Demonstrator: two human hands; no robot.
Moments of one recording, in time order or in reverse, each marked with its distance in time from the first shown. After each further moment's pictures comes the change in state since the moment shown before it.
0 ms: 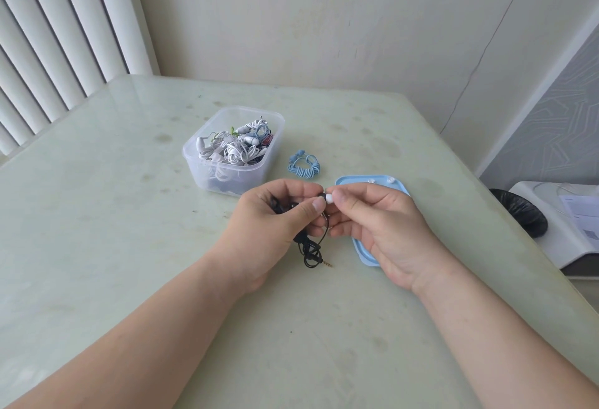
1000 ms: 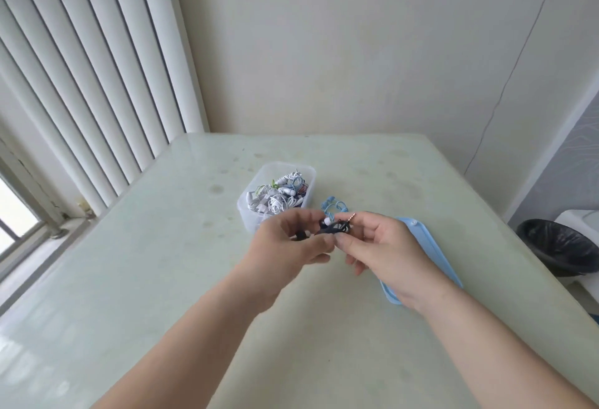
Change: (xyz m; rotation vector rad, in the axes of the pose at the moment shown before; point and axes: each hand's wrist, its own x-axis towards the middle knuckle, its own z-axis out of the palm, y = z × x) left_hand -0.013 0.062 -0.016 0.168 0.057 -0.101; right_hand 0.005 -0.027 0.034 -0.300 0.021 0.007
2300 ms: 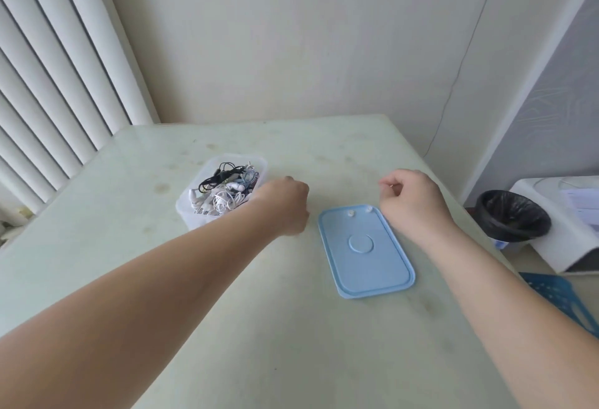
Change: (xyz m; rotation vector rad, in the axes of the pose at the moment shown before) left_hand 0.125 0.004 0.063 1.680 -0.190 0.181; right_hand 0.044 0.008 -0.114 -0.677 0.483 0.023
